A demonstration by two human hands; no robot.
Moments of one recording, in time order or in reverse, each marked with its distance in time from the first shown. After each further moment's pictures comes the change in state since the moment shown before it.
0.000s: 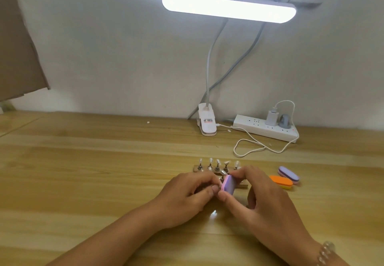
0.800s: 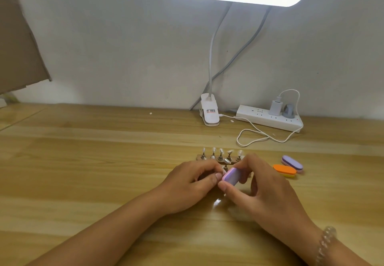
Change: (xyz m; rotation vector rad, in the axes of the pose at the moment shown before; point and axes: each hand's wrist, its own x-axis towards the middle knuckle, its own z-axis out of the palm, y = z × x) left_hand 0.001 0.000 -0.001 -0.024 -0.015 -0.005; right_hand -0.002 0.001 0.001 0.021 -0.030 0.017
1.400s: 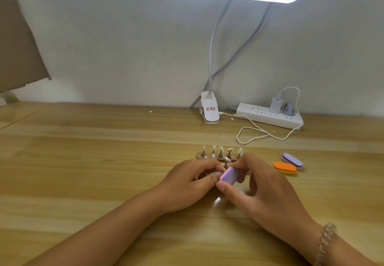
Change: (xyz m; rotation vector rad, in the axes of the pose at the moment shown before) left_hand -0.001 0.000 0.001 0.026 -0.001 0.001; right_hand 0.000 -0.002 -0.002 0.015 -0.012 -0.025
